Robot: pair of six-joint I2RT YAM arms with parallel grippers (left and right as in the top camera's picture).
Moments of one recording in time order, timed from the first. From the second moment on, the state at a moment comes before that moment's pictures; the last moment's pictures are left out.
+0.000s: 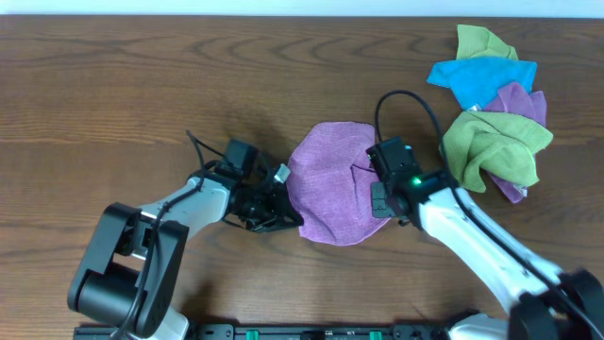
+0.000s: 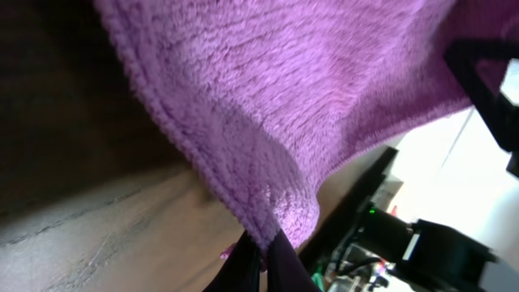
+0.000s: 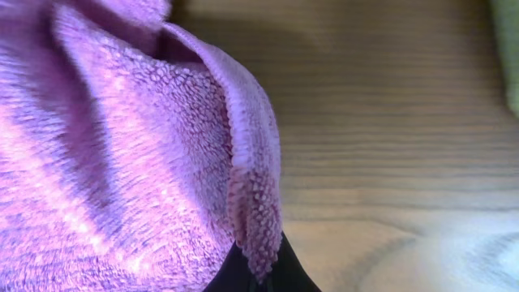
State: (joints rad) left arm -0.35 1.73 0.76 -0.37 0.91 -0.46; right arm 0.45 1.45 0.86 -0.73 0.22 0.40
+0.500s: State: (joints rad) left arm -0.25 1.74 1.15 -0.34 1.02 -0.55; right arm 0.45 1.21 0.89 -0.47 0.22 0.40
